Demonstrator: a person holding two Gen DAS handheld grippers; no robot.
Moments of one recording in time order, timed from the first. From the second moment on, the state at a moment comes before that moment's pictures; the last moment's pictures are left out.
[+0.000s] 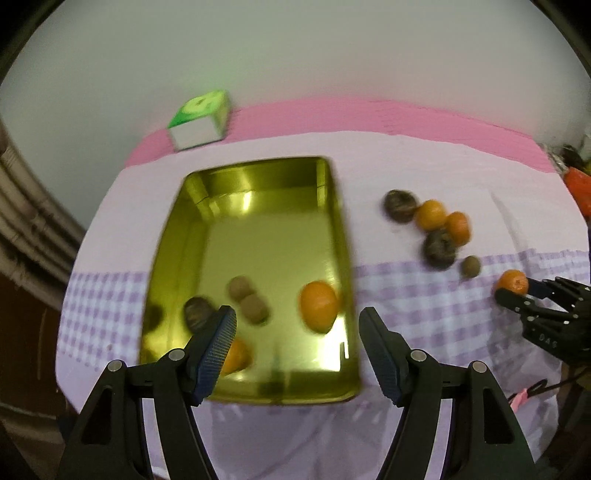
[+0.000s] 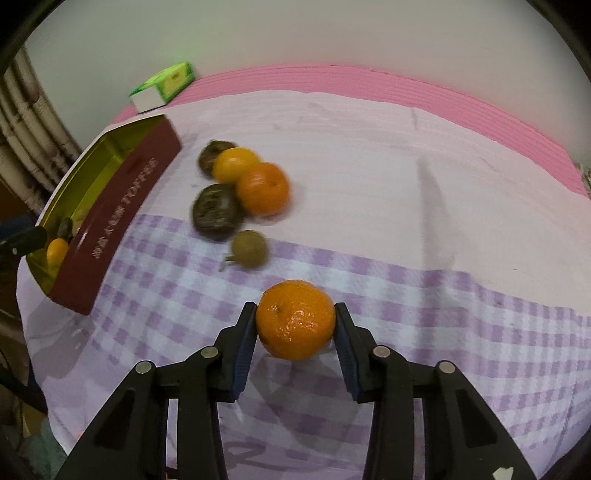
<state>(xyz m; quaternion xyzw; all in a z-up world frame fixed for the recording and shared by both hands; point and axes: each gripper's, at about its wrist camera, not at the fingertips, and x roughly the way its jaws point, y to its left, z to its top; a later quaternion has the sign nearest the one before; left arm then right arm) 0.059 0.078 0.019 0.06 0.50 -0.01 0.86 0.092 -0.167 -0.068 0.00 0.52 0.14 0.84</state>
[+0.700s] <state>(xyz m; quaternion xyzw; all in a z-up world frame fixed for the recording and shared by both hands) 0.133 -0.025 -0.028 0.04 0.56 -0.10 0.82 0.100 -0.213 -0.076 0.04 0.52 0.12 0.85</state>
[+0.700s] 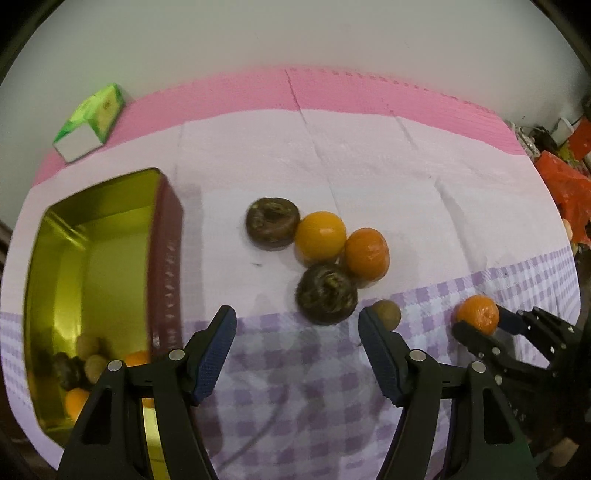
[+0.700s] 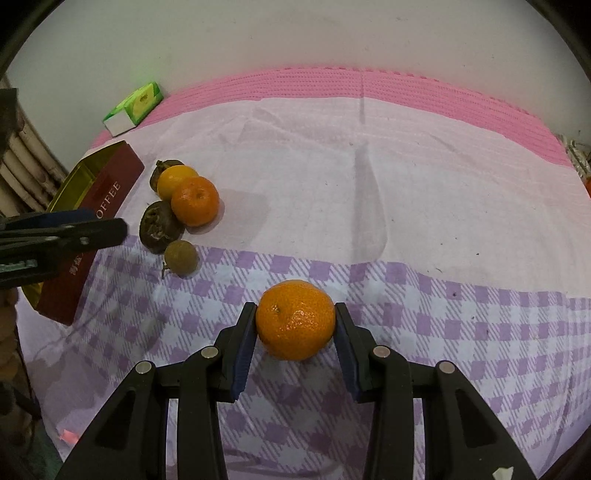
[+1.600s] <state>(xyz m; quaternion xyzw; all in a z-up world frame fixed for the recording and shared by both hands) 0.154 -0.044 -0.059 0.01 0.58 -0.13 0.81 0.105 -0.221 -0.076 0.06 0.52 0.12 0.84</state>
